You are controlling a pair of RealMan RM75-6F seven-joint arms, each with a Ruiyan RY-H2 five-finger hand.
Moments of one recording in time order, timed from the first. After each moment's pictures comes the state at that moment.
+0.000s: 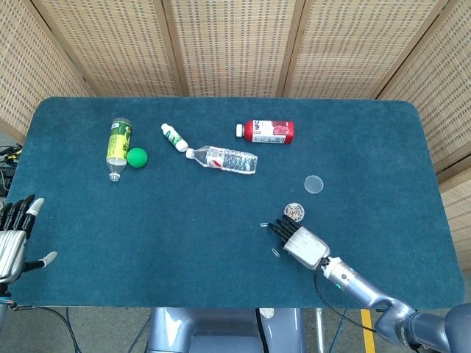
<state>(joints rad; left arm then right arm) -0.11 -1.13 -0.05 -1.64 1.44 1.45 0.11 0.63 -1.57 -0.11 -1.14 -1.73 1.05 -0.25</state>
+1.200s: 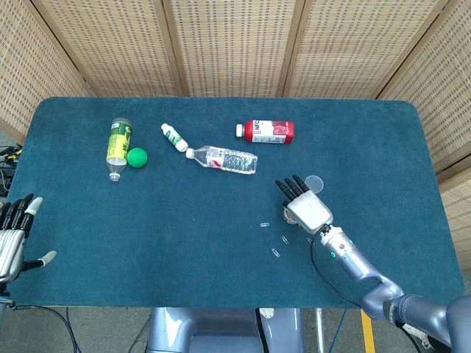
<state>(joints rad) -0.12 -1.12 -0.06 -1.64 1.44 1.44 0.10 0.69 -1.57 0.08 -1.15 -1.51 0.99 -0.31</state>
